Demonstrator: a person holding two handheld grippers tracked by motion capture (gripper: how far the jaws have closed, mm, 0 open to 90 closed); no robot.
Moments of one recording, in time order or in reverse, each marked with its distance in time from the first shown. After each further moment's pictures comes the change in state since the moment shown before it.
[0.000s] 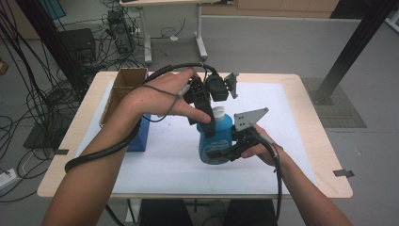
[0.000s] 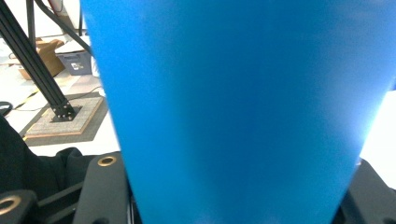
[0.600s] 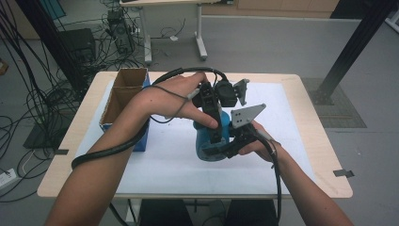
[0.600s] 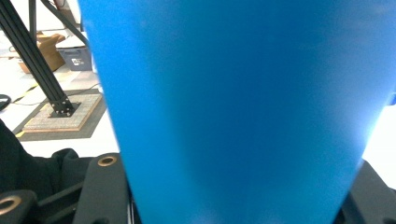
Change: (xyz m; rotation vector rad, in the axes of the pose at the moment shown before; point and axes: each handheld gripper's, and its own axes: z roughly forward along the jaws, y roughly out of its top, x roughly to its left) left arm -0.007 0.012 0.006 0.032 -0.030 0.058; right arm -0.003 0.014 0.005 0.001 0.006 -0.041
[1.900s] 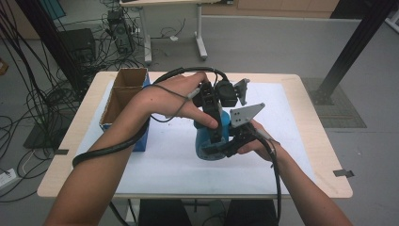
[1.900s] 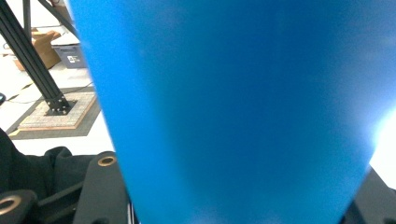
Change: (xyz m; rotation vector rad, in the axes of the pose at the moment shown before) left arm 0.001 0.001 0.000 0.003 -0.008 0.008; right arm -0.002 0.000 0.001 0.013 -0.012 0.001
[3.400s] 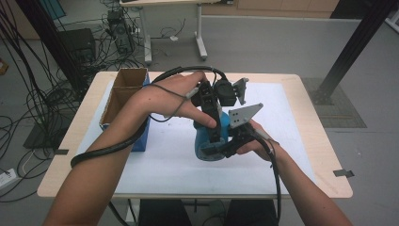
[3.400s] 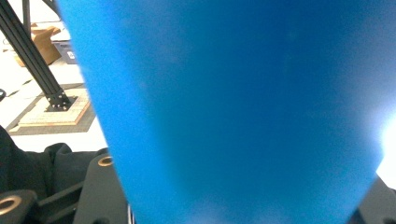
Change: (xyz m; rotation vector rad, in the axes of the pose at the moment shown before) left arm -0.001 -0.002 -0.003 0.000 0.004 -0.003; right arm 0.000 0.000 0.003 0.017 0.004 -0.002
